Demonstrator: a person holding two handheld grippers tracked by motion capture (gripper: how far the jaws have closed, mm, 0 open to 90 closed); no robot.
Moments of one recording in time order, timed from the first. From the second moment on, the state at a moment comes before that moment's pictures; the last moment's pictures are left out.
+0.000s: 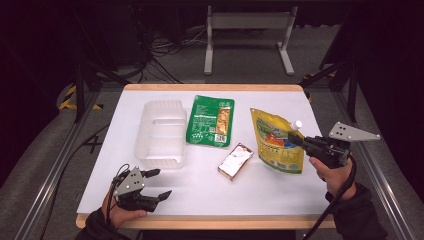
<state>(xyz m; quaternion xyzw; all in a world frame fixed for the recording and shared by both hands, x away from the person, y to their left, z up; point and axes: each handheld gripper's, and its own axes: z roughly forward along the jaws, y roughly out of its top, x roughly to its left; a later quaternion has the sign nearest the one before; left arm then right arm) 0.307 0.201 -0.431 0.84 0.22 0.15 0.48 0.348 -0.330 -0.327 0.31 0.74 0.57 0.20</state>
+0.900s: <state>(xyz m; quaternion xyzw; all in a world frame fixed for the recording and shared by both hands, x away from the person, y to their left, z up) 0.302 0.201 -0.440 0.85 0.22 0.14 0.46 0.368 -0.269 -0.305 0.25 0.75 0.59 0.19</state>
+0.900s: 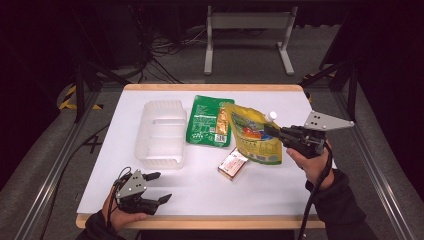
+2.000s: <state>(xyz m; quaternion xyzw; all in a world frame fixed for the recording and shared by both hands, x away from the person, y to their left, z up) 0.296 0.194 -0.421 0.84 0.21 0.16 0.47 0.399 -0.135 -0.294 0.15 0.78 0.60 0.12</state>
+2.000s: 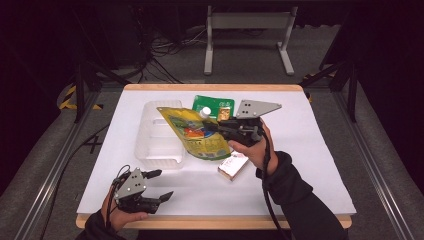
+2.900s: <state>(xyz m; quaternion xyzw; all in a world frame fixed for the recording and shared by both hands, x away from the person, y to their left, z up) 0.277 0.208 -0.439 0.85 0.23 0.14 0.46 0.437 -0.025 -0.311 0.12 0.79 0.59 0.07</state>
